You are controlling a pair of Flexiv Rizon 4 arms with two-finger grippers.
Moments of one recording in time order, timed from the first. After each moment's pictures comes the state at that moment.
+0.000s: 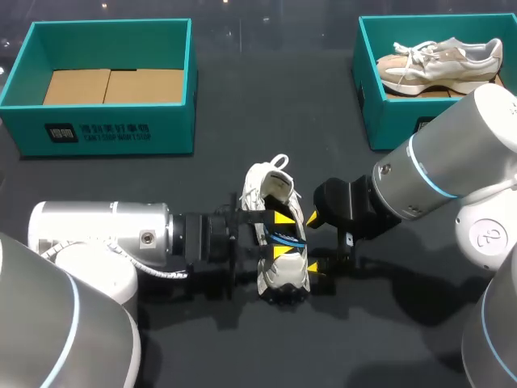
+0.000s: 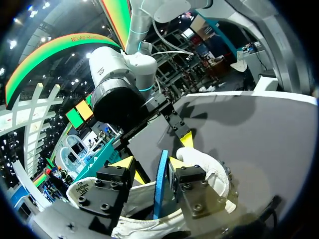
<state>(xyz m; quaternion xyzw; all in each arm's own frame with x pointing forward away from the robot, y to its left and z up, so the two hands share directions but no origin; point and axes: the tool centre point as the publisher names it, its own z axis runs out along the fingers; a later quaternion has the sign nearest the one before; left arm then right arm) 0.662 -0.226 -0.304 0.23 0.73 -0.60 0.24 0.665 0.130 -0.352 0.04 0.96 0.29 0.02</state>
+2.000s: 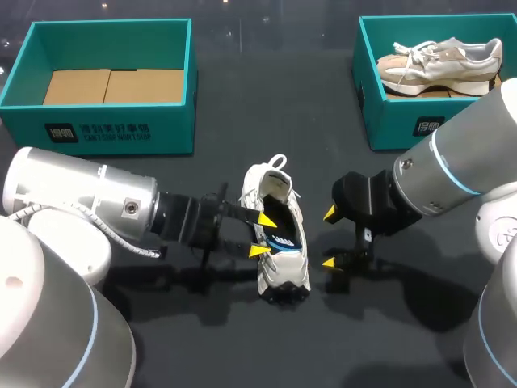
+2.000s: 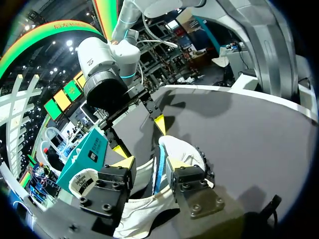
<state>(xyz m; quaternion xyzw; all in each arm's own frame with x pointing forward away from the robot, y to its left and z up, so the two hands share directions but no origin) 0.659 -0.189 -0.305 0.28 0.78 -0.52 0.17 0.665 0.100 -0.339 0.06 0.96 0.28 0.03</state>
